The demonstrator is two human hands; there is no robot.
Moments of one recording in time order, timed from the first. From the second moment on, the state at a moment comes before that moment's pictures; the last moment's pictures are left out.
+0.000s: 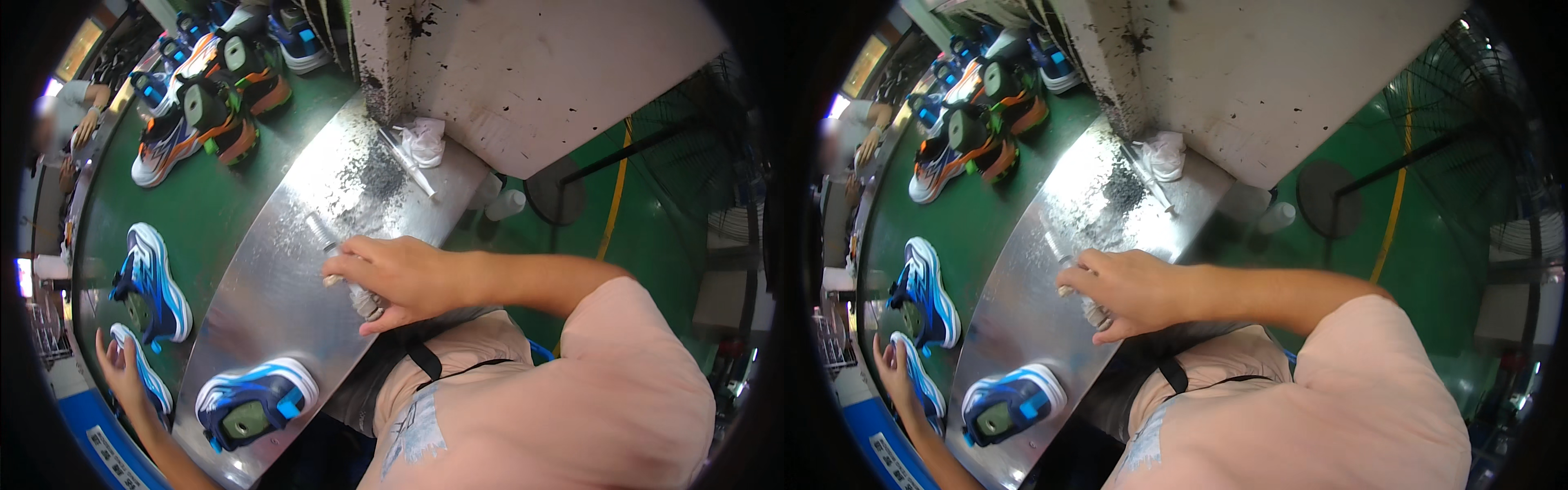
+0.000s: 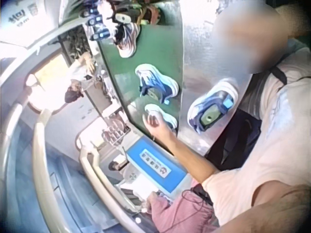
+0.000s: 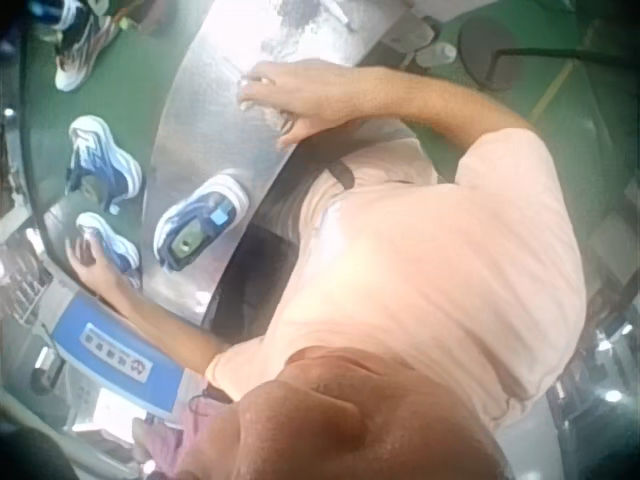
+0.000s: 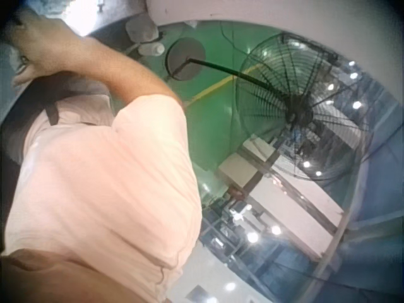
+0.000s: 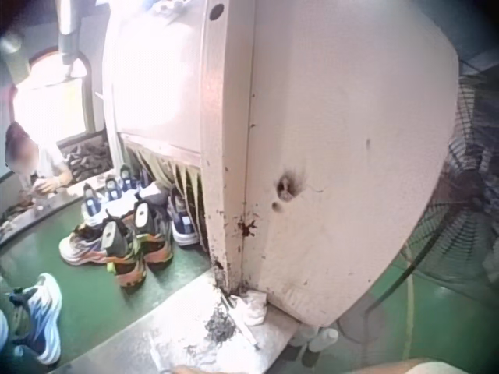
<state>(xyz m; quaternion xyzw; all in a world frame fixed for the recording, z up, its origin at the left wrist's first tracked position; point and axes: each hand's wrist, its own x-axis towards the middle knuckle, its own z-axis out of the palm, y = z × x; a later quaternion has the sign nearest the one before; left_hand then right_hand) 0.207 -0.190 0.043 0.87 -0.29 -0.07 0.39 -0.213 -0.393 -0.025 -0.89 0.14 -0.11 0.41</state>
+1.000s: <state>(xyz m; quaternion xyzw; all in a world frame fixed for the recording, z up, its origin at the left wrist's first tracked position) -0.019 -0.106 0.029 0.75 -0.61 0.06 0.27 -0.163 -0.344 0.049 -0.61 0.16 -0.04 0.78</state>
